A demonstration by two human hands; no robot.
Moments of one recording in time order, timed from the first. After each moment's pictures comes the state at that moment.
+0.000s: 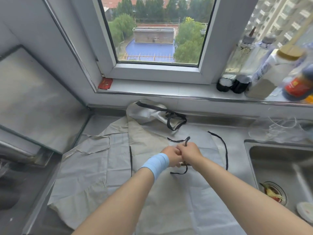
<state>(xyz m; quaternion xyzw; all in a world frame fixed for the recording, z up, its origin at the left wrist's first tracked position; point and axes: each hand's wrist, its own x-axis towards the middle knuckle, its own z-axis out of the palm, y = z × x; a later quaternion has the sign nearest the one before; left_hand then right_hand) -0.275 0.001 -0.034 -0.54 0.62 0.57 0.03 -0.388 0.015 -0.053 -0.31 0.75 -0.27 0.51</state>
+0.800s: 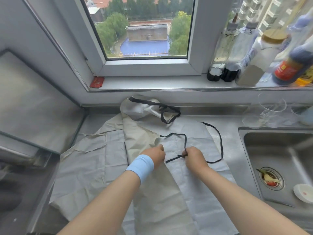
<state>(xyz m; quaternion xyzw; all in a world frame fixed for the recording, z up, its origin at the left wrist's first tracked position) -0.240 0.012 -0.049 -0.41 0.86 0.15 0.26 -0.424 0.072 -0.117 -0.55 0.76 -0.15 0.31</state>
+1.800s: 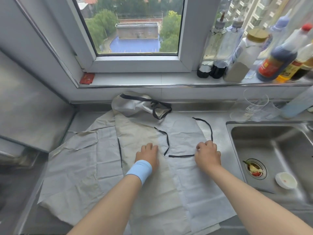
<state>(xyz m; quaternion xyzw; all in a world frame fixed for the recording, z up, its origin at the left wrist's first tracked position) -0.240 0.046 -0.086 -0.54 0.80 0.19 0.15 -0.472 0.112 -0.098 -0.47 0.86 -0.04 0.17</state>
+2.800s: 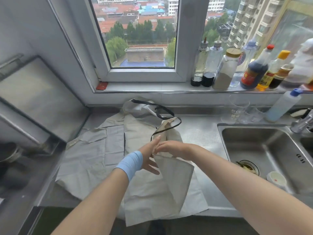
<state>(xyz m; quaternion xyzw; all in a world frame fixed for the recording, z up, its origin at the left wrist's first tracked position) -0.224 0.121 0.016 -0.57 0.37 0.74 -0.06 -0.378 0.144 0.035 -0.52 0.58 -0.10 0.62</state>
